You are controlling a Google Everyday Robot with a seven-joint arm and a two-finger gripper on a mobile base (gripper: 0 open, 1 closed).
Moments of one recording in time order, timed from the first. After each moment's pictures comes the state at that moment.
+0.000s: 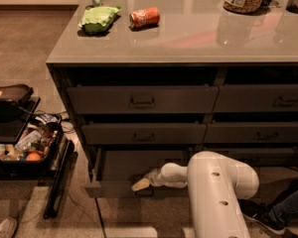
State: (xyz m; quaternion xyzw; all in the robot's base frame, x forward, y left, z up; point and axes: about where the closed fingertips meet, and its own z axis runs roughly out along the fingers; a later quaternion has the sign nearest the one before) arm 0.674 -0.002 0.152 -0.25 0.91 0.20 0.26
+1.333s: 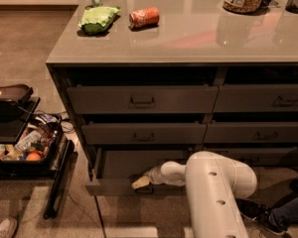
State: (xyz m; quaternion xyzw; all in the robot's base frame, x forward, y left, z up) arm 0.686 -0.004 0.153 -0.25 0.91 0.20 0.26
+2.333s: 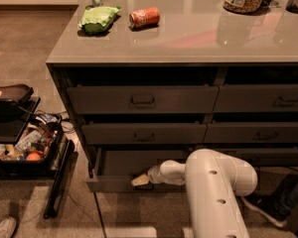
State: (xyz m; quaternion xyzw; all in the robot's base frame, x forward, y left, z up) arm 0.686 -0.003 0.162 -0.25 0.91 0.20 0.27
